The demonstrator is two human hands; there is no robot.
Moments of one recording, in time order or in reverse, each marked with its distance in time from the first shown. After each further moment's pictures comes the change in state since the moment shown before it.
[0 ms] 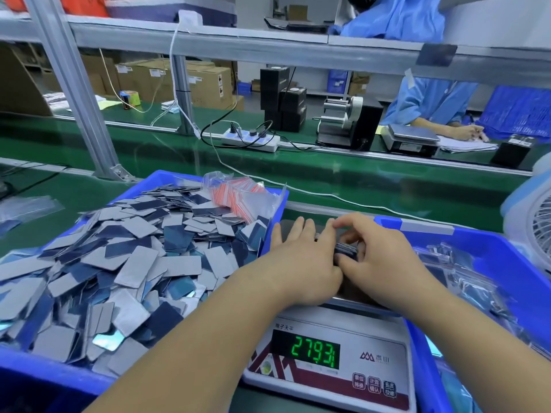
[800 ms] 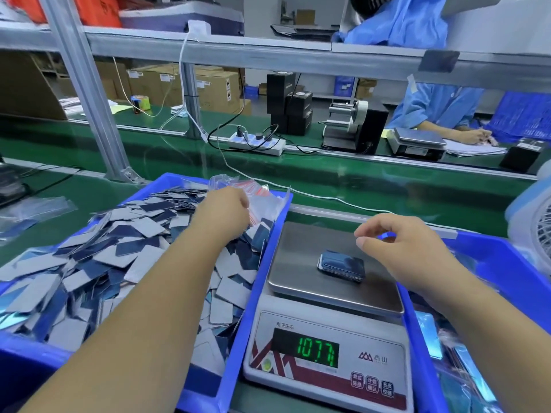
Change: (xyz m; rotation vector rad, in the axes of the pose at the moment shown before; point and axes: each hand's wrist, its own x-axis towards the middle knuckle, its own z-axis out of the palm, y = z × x) left_hand 0.016 -0.111 -0.041 -0.191 0.424 -0.462; right_hand 0.004 0.012 -0.027 0.182 0.022 0.239
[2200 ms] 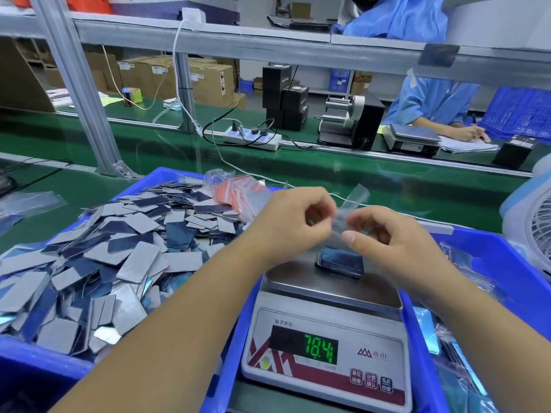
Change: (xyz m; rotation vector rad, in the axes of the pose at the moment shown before) left_hand -0.054 0.066 0.020 -0.646 -0.019 0.708; right_hand -0.007 -0.003 0.009 0.154 -0.026 -0.168
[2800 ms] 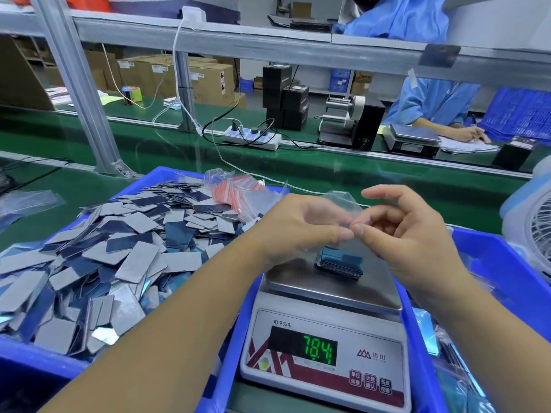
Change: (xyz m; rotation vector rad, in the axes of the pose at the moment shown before) left_hand -0.002 0.007 0.000 -0.557 -0.202 -0.255; right_hand -0.002 -0.007 -0.001 0.463 0.100 -0.105
